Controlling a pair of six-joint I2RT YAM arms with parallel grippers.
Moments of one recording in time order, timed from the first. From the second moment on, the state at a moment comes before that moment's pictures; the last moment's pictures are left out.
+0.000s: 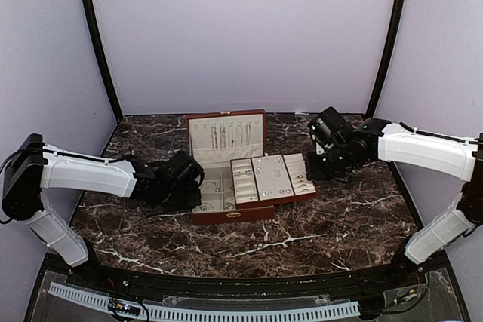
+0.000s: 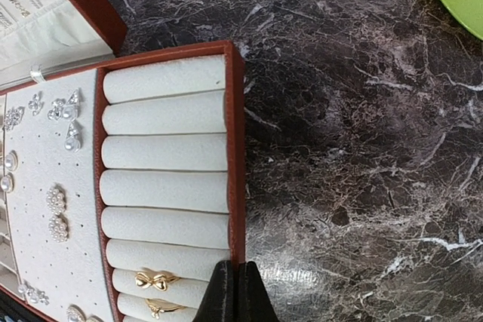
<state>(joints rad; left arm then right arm) -0.89 1.54 0.86 -0.39 -0.29 -0.99 0.75 1.44 1.12 -0.74 0.17 0.62</state>
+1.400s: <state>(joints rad) -0.49 1.08 0.83 -0.40 -0.01 -0.56 0.79 1.59 1.22 -0.81 0.26 0.65</state>
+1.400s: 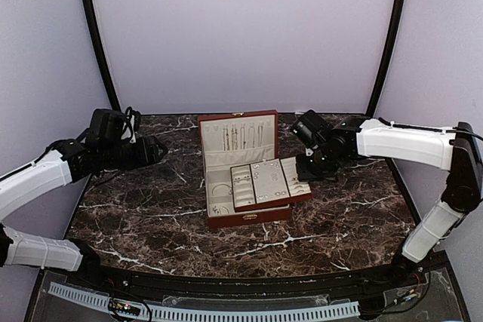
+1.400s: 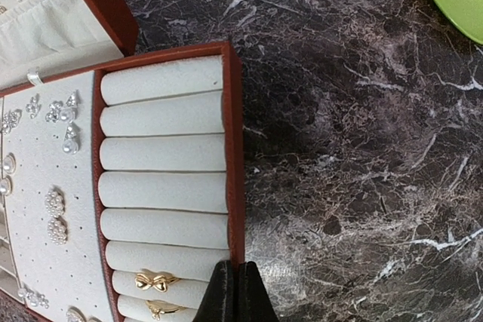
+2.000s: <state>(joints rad) -0.22 1.16 0.83 -0.36 0.13 -0.22 0.84 1.71 1.32 -0.86 0.29 0.66</state>
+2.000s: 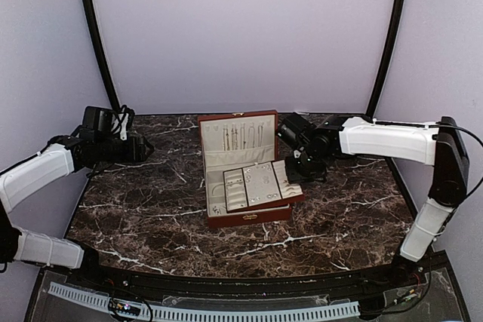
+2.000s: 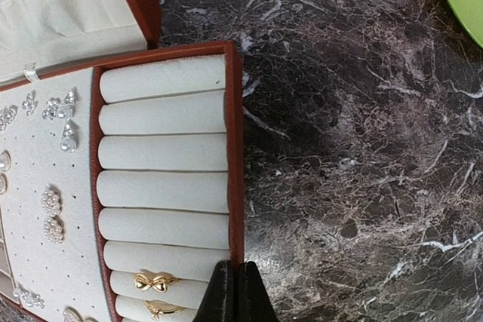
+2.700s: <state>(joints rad) -0.22 1.16 0.83 -0.35 0.13 -0.20 0.94 1.91 1.51 -0.87 0.29 0.72</state>
